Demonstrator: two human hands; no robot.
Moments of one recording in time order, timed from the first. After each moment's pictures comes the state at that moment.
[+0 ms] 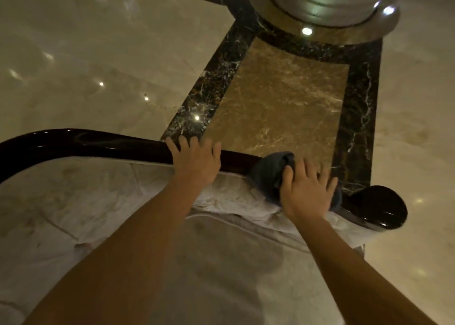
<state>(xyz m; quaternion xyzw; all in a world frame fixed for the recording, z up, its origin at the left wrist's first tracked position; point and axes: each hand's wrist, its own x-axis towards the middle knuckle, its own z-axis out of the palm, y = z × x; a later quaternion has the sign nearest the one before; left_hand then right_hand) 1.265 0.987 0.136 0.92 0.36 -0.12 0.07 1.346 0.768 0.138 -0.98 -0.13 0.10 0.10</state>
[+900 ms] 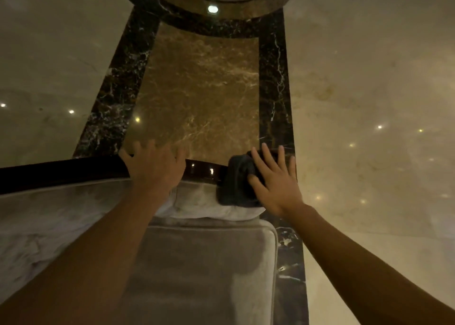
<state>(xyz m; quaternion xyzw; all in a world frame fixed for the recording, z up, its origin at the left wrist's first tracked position) 1.356 0.830 0.140 0.95 0.29 -0.08 0.04 1.419 0.559 0.113 -0.95 -0.25 0.15 0.13</state>
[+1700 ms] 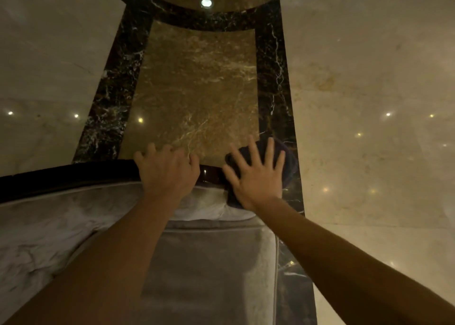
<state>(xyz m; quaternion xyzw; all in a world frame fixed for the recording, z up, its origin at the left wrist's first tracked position) 1.375 0.781 0.138 0.97 0.22 -0.07 -0.03 1.426 0.590 0.088 -0.97 -0.20 0.08 0.08</state>
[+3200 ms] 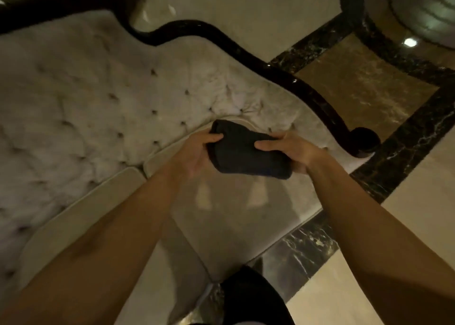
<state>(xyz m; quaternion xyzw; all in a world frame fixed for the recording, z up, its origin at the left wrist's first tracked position) 0.943 0.669 0.322 0.34 0.44 0.21 0.80 1.167 0.586 0.317 -0.57 -0.28 0.68 0.36</state>
